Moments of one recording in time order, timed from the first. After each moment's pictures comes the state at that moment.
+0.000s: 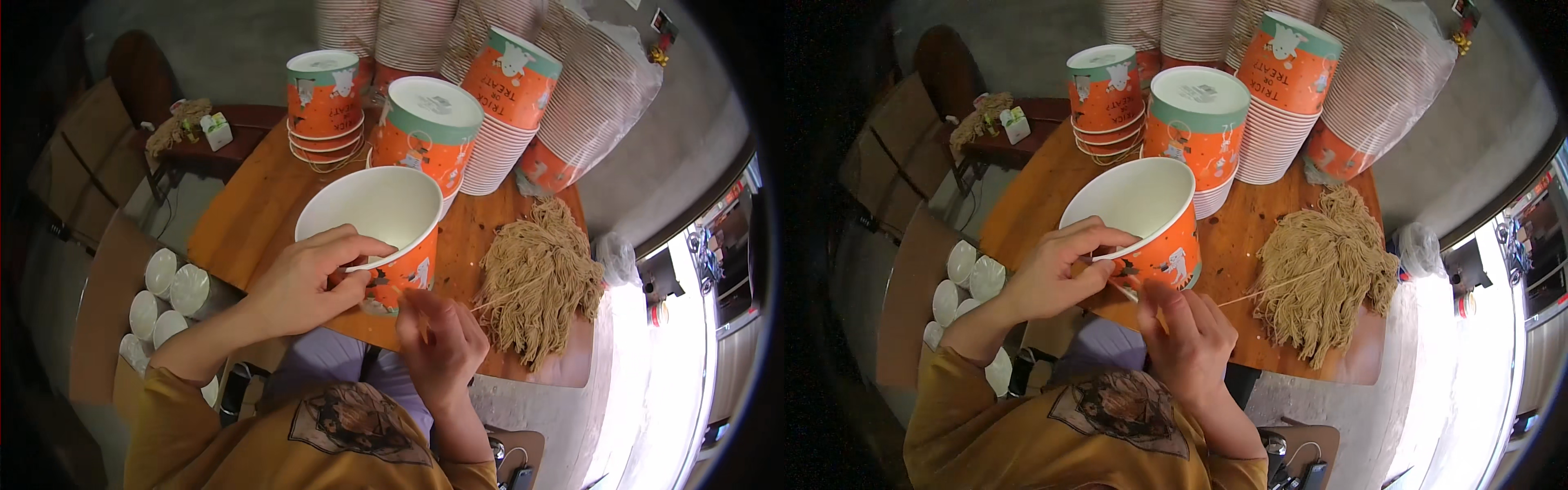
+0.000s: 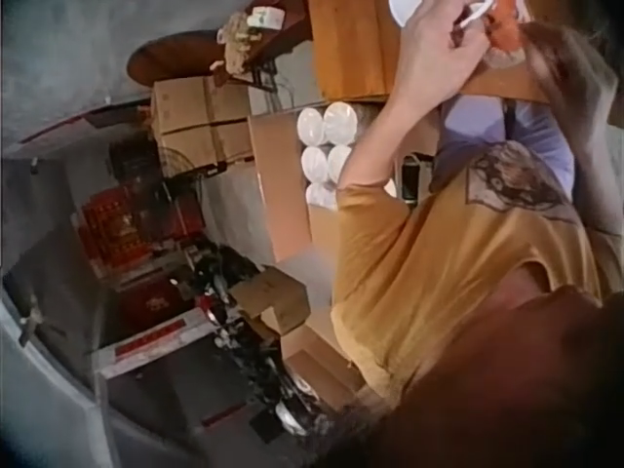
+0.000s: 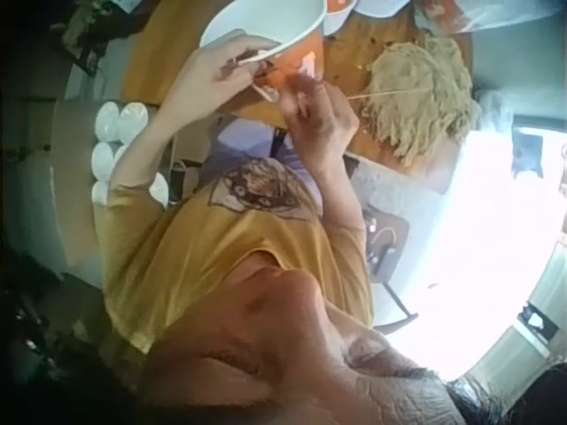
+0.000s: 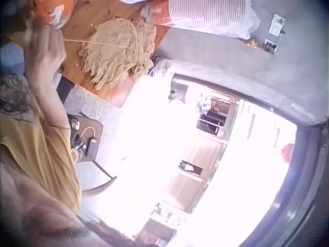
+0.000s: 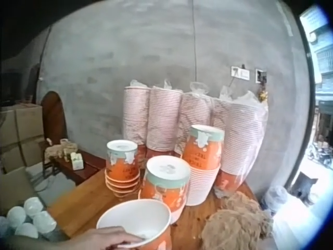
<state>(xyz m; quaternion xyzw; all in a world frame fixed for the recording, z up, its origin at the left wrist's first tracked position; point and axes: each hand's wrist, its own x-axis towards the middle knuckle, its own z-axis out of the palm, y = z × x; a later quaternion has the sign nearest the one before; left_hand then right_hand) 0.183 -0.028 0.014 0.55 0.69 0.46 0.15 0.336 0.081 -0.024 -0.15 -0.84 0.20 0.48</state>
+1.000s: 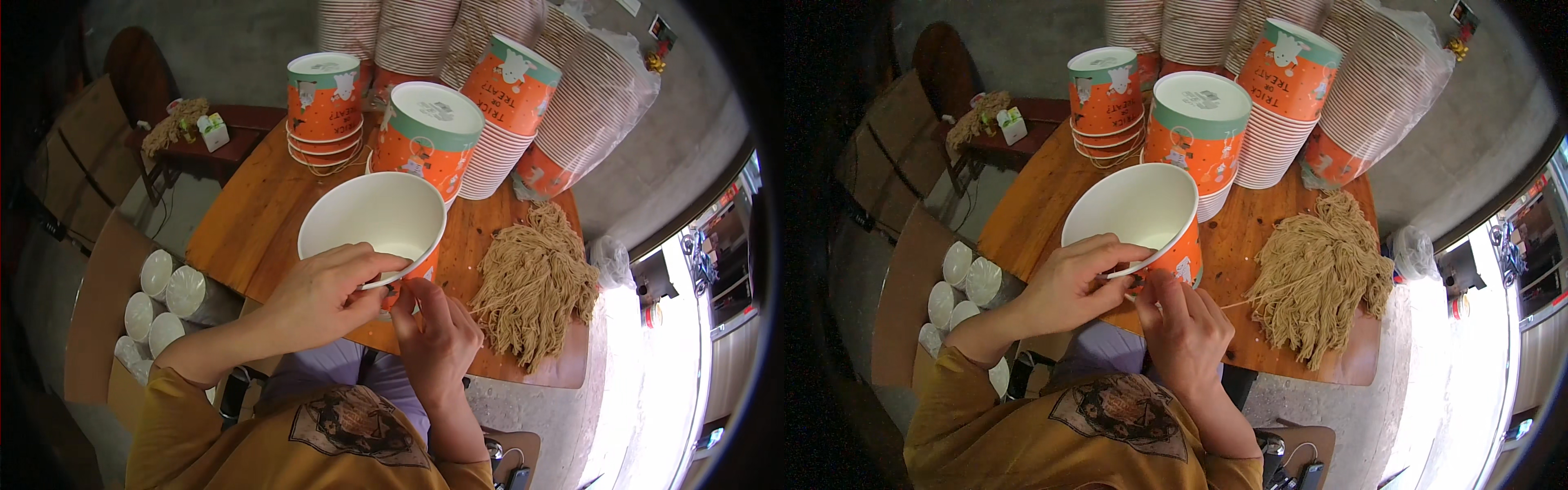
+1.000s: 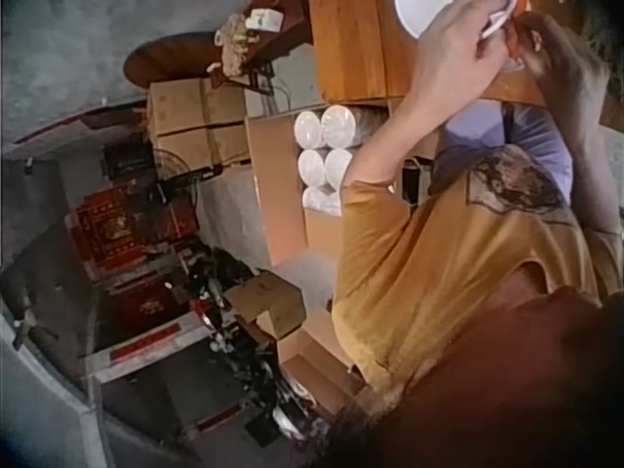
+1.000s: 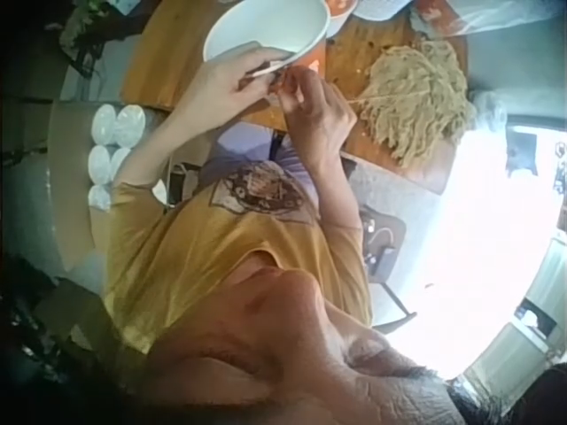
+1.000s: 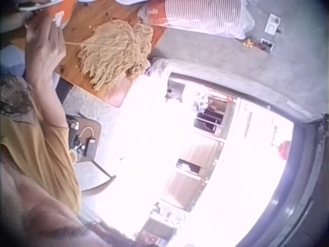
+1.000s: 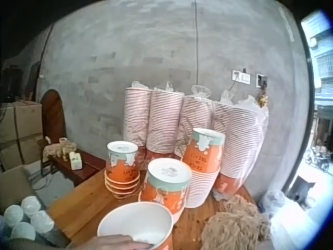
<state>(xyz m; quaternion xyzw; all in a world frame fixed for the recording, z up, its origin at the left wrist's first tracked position) 0.189 -0.025 0.007 0.59 0.68 0.43 0.10 0.321 0.077 -0.022 -0.21 -0.86 0.12 0.45</state>
